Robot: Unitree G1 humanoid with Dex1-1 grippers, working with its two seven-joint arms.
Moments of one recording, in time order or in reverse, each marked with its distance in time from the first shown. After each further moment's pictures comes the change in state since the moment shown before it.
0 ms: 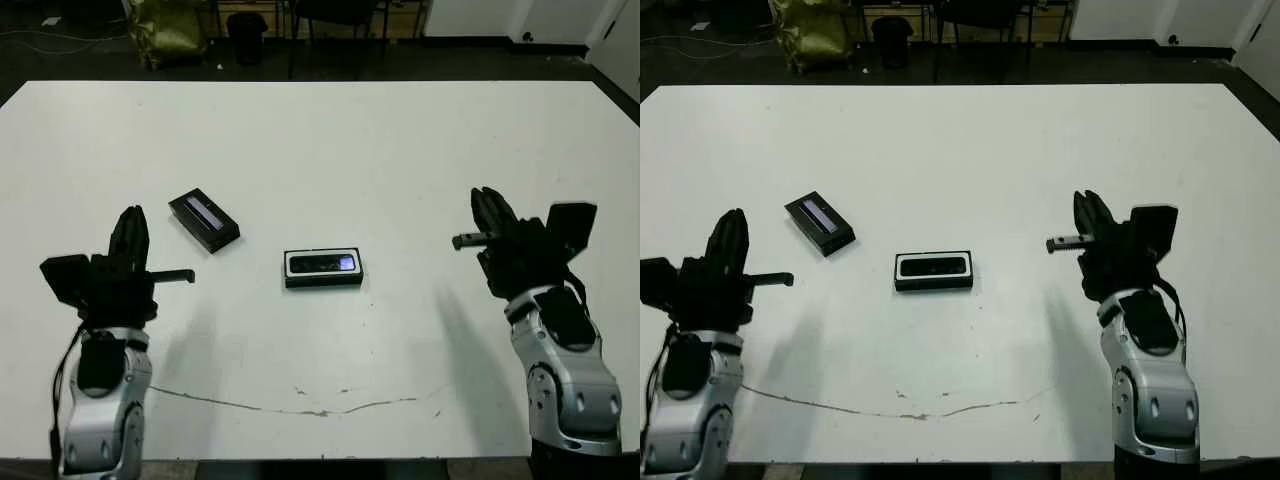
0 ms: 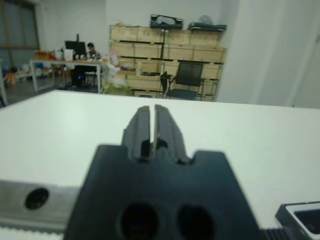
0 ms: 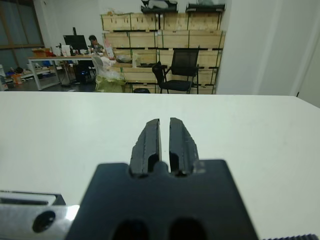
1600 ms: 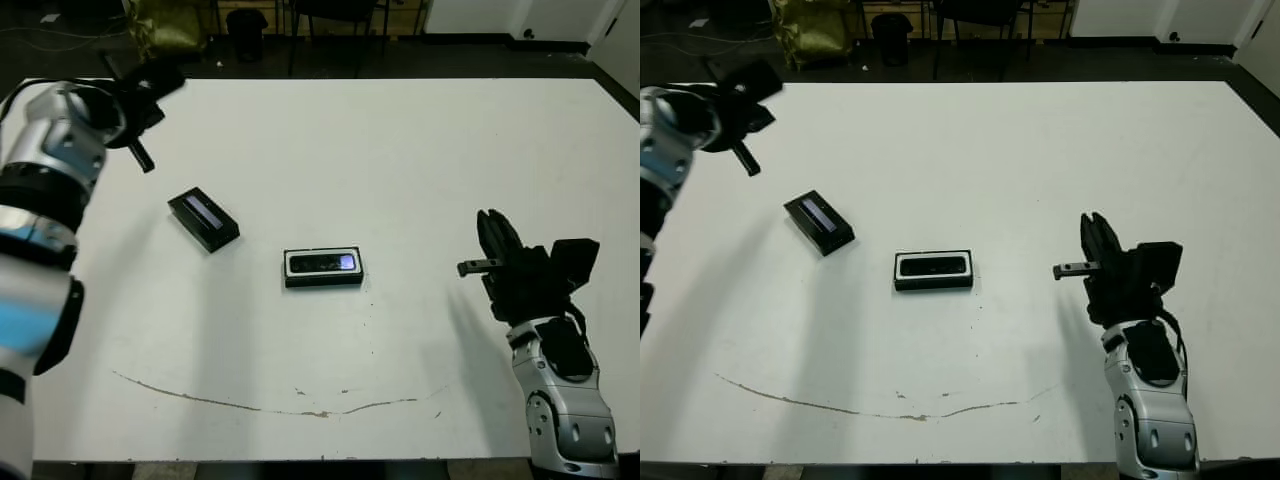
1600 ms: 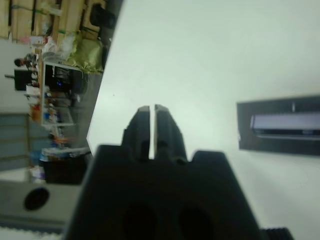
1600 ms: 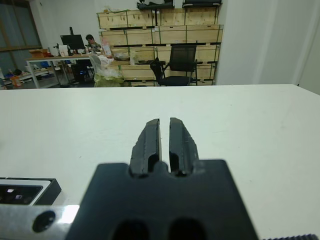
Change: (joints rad) left arm -1.198 0.383 -0.677 1.341 0.664 0.106 -0.569; right arm 0.058 -0.019 -0.004 0.031 0.060 -0.073 -0.002
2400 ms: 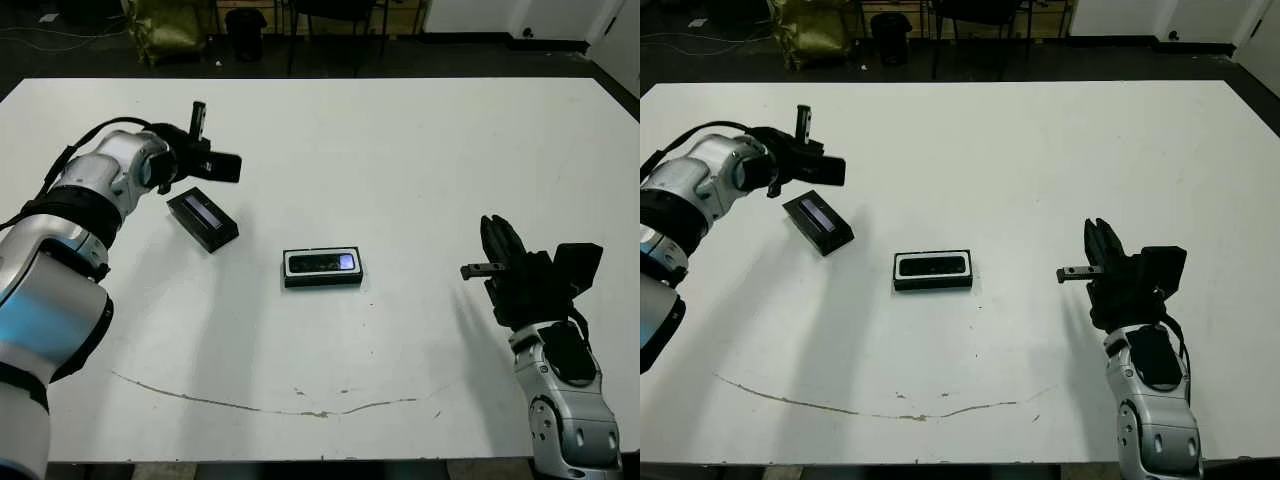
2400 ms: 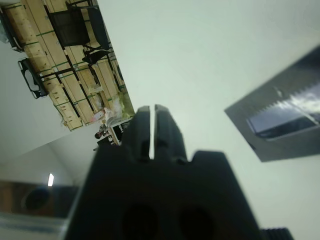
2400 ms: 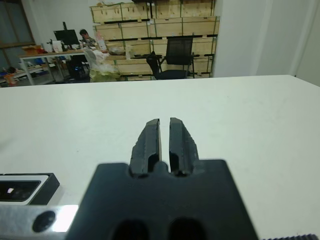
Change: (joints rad) left arm 0.036 -0.016 -0.186 0.121 0.298 -0.414 0.312; right arm 0.027 0.000 0.000 -0.042 0.015 0.062 -0.030
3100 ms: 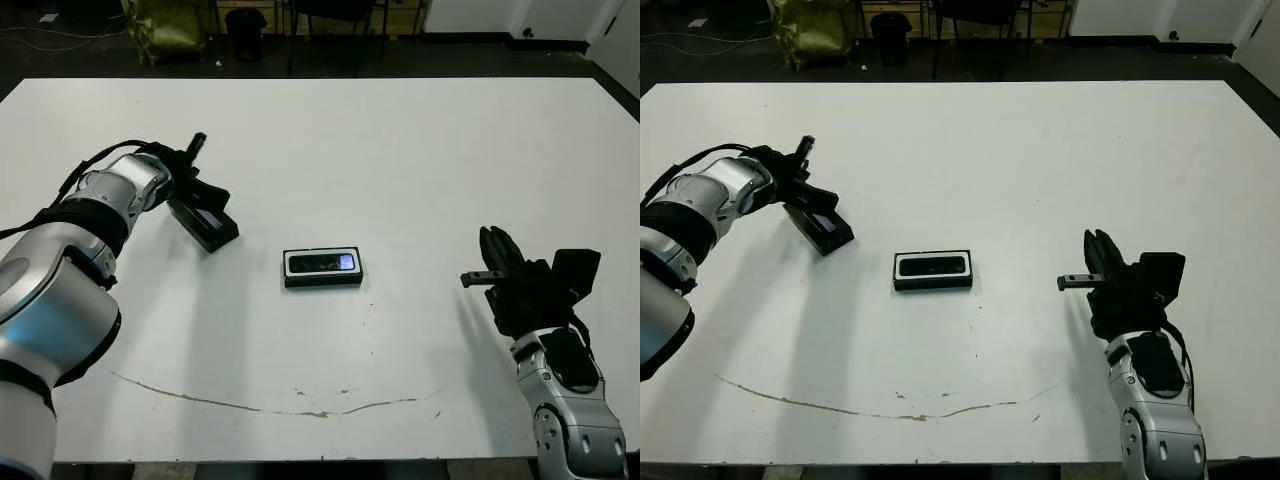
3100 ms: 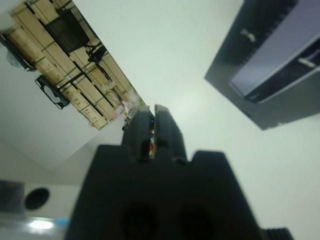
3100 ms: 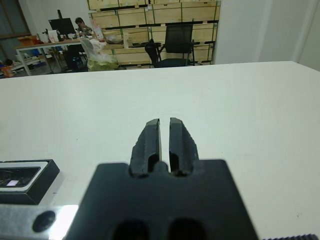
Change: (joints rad) left arm -0.001 -0.022 -0.158 0.062 0.201 0.045 0.136; right arm 0.027 -0.006 0.002 -0.007 0.017 0.031 0.006
